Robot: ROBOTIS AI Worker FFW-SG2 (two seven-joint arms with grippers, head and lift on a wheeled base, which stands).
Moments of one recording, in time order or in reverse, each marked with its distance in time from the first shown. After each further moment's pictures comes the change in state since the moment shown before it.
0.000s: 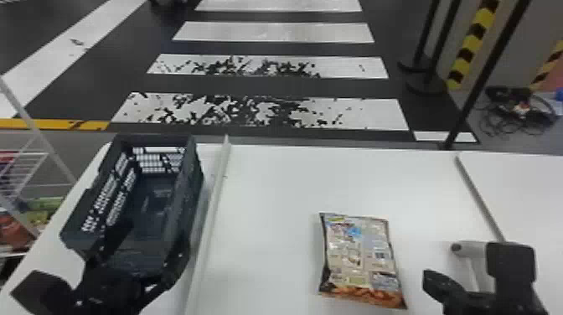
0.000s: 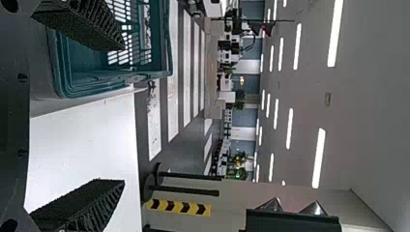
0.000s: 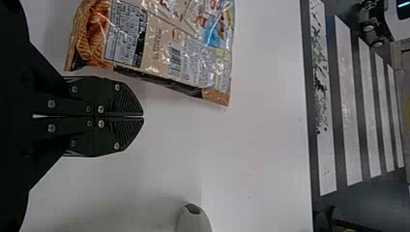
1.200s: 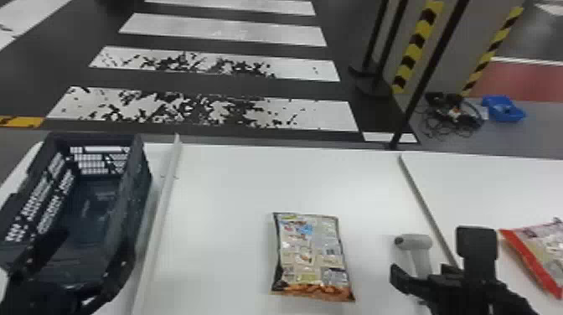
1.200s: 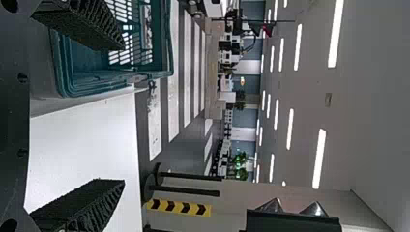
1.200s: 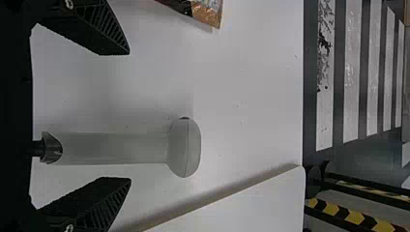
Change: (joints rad) left arm 0.003 -0.005 0.000 0.001 -0.002 0.000 0.000; right arm -0.087 -0.028 -0.114 0.073 0.085 0.049 0.018
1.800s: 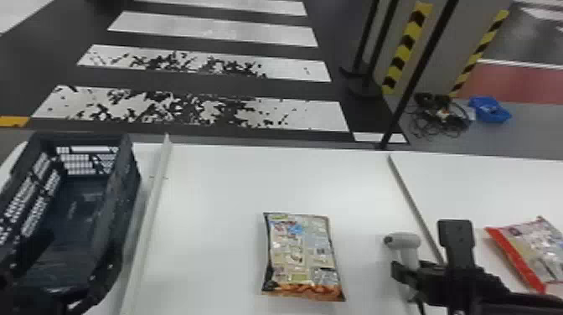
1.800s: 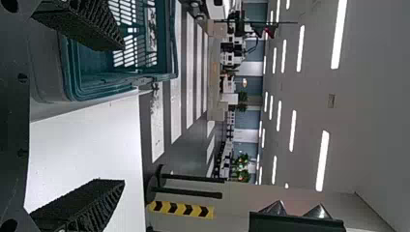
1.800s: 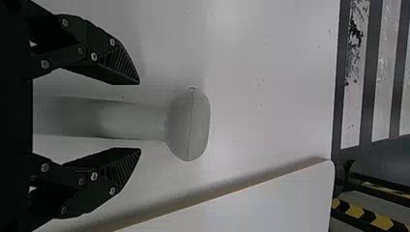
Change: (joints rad) left arm -0.009 -0.003 0.000 0.018 -0.002 0.000 0.000; right arm -0.117 -0.058 -0.001 0.173 0.059 0.027 0.028
